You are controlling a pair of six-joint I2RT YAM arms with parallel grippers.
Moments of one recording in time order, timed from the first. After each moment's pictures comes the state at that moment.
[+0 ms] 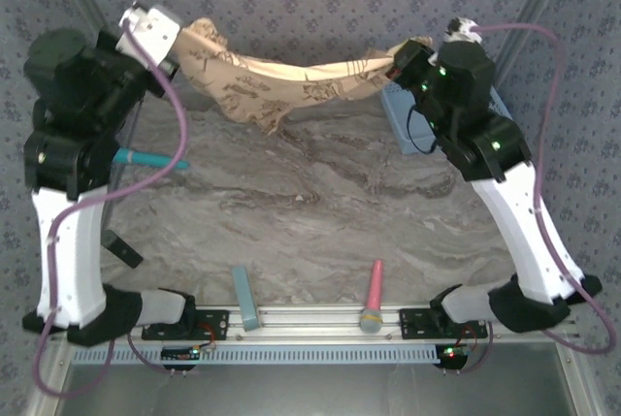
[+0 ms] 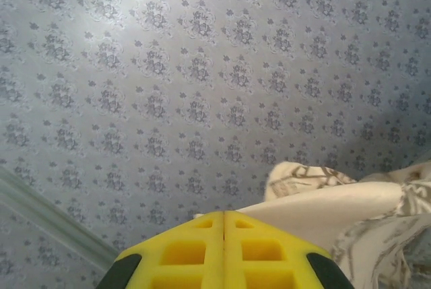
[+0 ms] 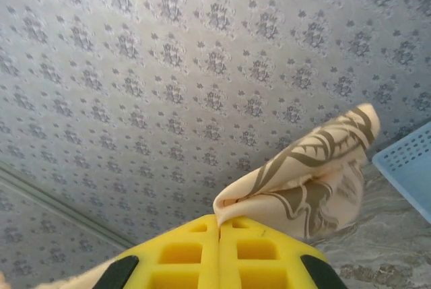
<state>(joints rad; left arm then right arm) -0.27 1.27 2.08 -0.80 0.00 0.62 0.54 1.31 1.87 -0.66 0.39 0.72</state>
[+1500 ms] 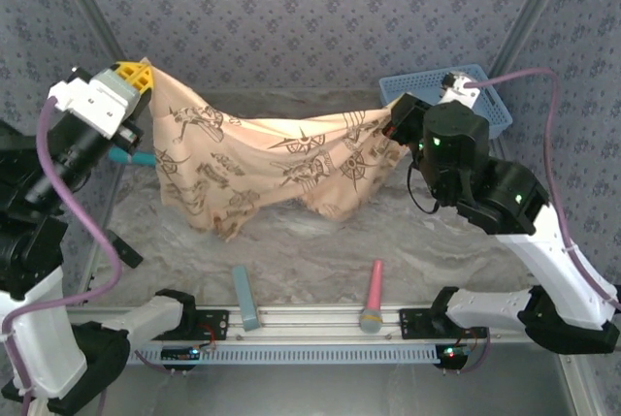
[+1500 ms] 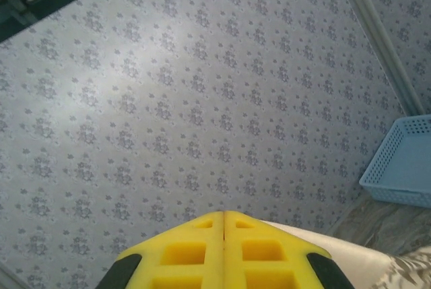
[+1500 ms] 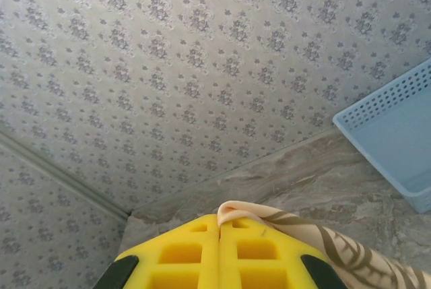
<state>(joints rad) -0.27 1.11 2.11 -0.88 0.27 0.55 0.88 1.17 1.76 -0.84 0.73 0.77</state>
